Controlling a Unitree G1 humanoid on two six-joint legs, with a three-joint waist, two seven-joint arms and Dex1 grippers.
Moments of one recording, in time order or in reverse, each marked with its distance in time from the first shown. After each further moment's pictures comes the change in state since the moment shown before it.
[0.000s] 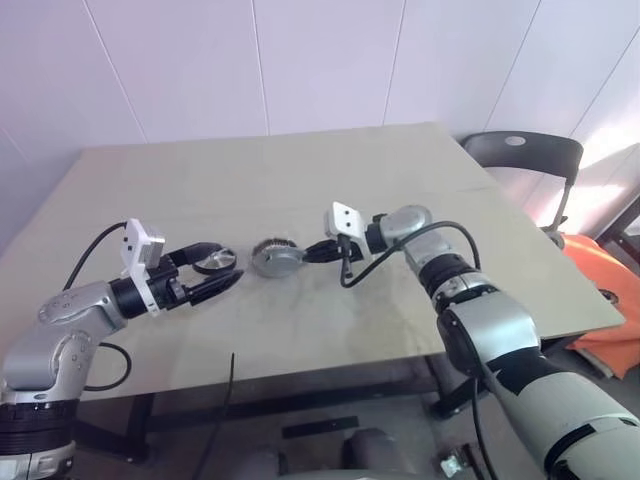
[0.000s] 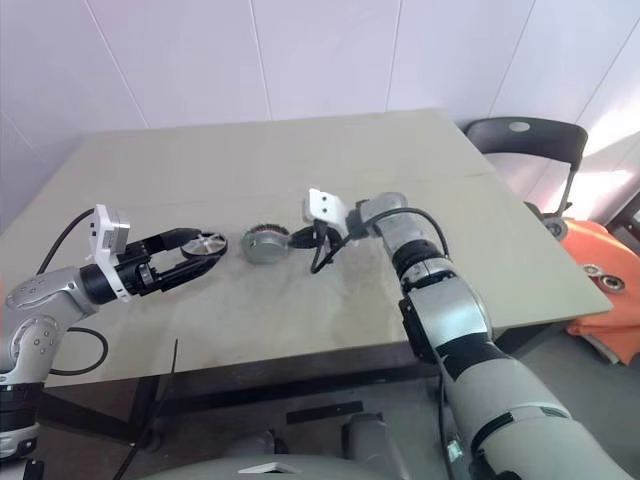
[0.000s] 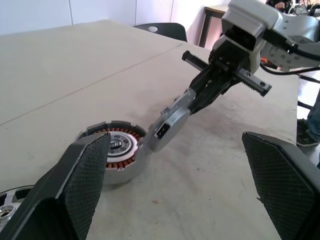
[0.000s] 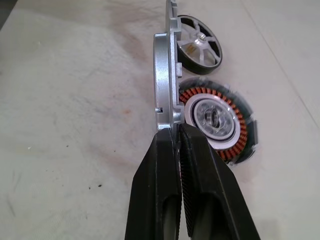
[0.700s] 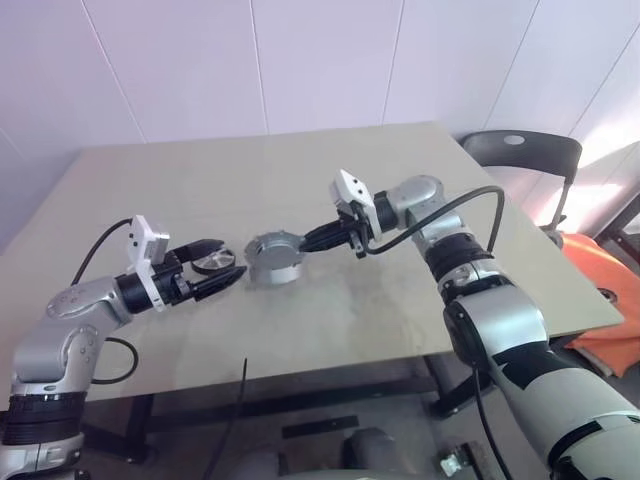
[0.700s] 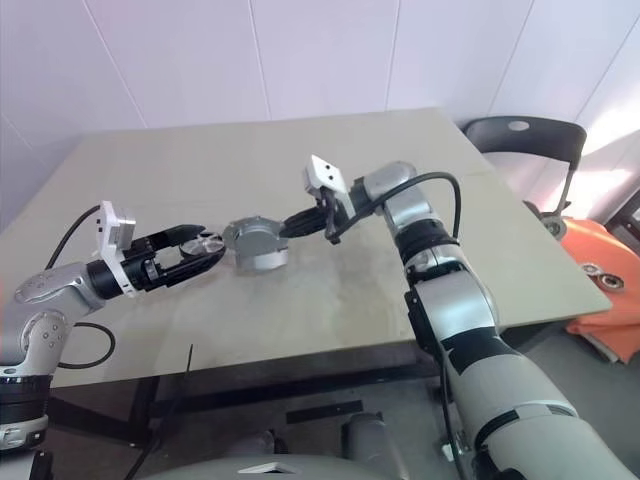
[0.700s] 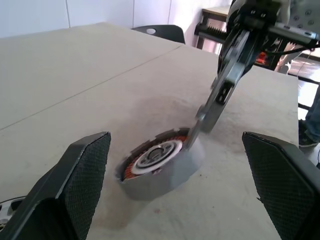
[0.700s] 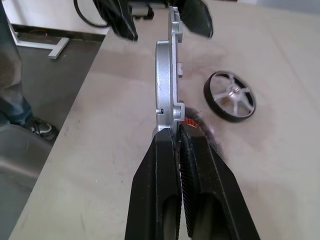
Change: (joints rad) left arm -0.035 -0.016 -0.018 0.032 0.024 -0.013 -0.011; right arm -0.007 -0.024 0.006 -0.233 0.147 0.292 0.266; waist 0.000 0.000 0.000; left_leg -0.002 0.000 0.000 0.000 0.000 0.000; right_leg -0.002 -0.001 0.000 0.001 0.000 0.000
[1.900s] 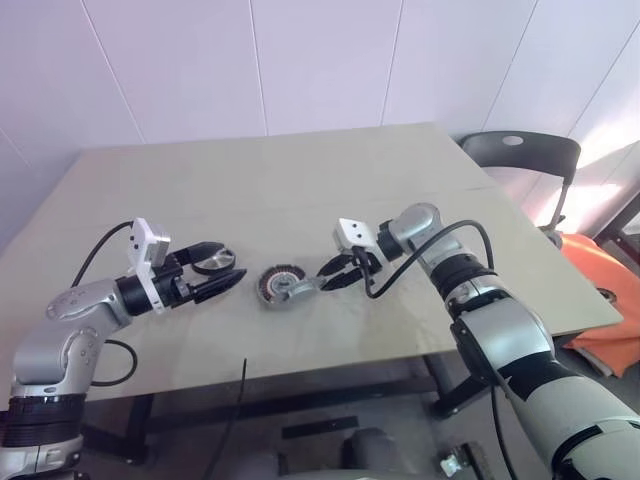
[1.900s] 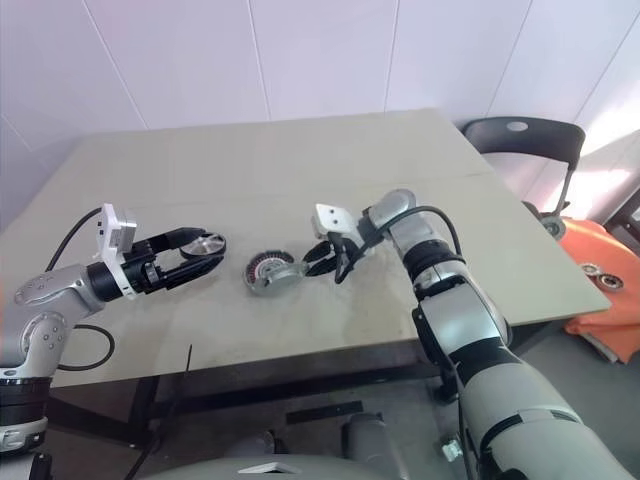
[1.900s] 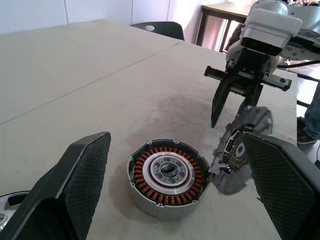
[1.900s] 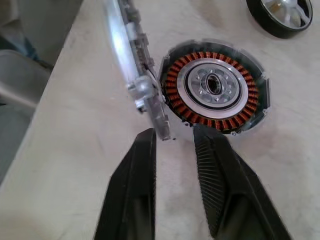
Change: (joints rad) left arm 0.009 0.001 0.001 -0.001 0.006 0.001 -0.008; right arm 0.060 -0.045 0.129 0.094 -0.118 -0.155 -0.039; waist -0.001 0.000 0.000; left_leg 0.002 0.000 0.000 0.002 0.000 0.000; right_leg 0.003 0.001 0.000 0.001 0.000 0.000
